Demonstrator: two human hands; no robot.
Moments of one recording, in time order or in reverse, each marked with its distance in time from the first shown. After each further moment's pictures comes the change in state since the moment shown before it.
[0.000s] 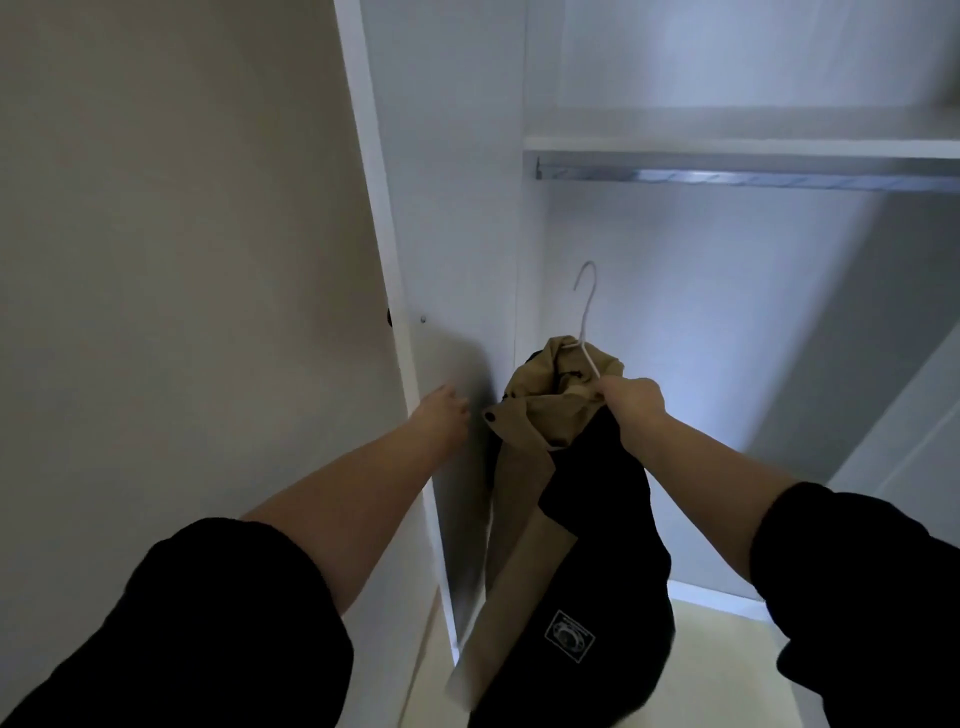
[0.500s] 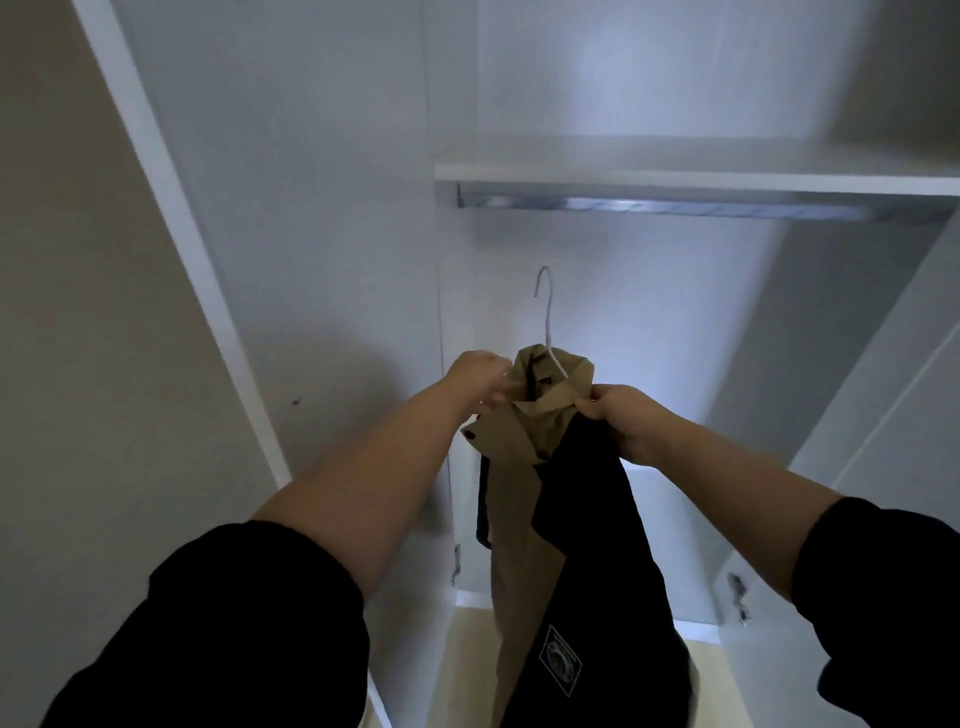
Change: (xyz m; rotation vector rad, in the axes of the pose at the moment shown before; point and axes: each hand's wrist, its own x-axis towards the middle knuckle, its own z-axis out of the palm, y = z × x) left_hand 0.114 0.111 -0.076 -1.201 -0.051 -0.101; right_hand 0.080 -0.029 -0.063 0.002 -0.323 -0.040
